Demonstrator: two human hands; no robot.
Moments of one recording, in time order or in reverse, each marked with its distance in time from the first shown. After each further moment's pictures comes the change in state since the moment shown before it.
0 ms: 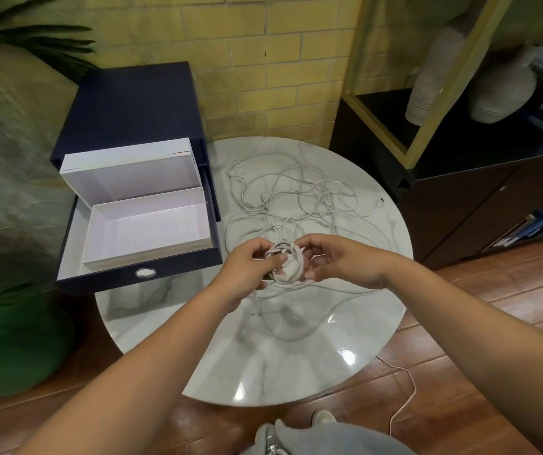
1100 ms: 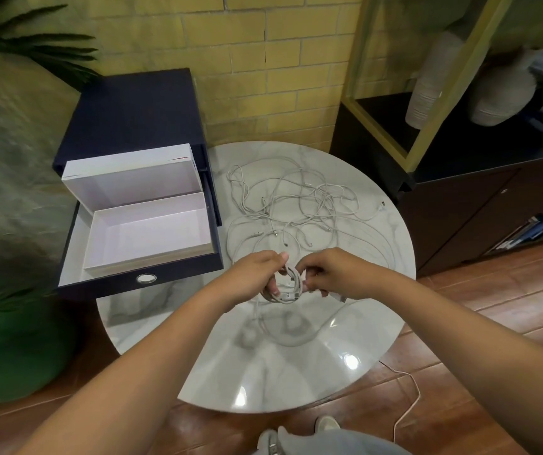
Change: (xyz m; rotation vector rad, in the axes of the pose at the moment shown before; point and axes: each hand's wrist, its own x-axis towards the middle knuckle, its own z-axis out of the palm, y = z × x) left_hand 0.002 0.009 -0.003 0.272 -0.187 -0.061; right_hand 0.004 -0.003 0.017 -0.498 0.136 0.056
